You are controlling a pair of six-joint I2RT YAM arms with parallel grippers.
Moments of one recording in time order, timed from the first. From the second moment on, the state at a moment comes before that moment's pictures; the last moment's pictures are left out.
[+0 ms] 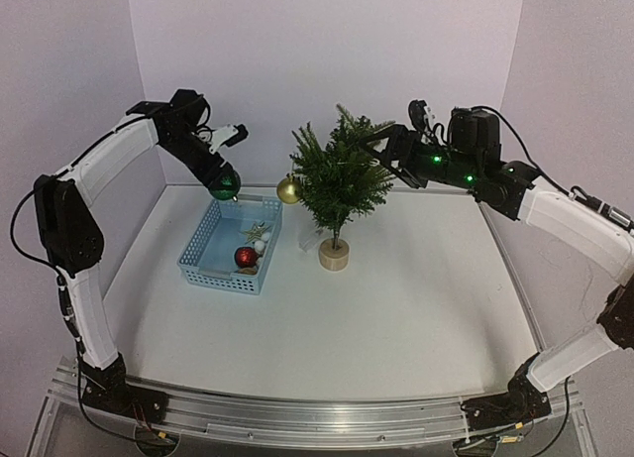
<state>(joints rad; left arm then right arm) -0.35 1.93 2.00 -1.07 0.23 0.48 0.62 1.42 1.35 -0.14 -0.25 0.72</state>
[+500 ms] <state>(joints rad) -0.39 1.88 2.35 -0.86 0.38 0.47 0.62 1.42 1.35 -0.14 -0.25 0.71</state>
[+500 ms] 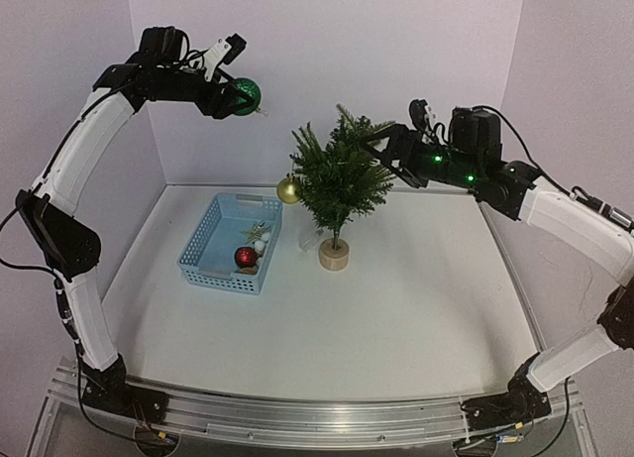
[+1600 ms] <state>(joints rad) -0.46 1.95 2.31 -0.79 0.55 0.39 0.62 1.39 1.35 -0.14 -0.24 0.72</state>
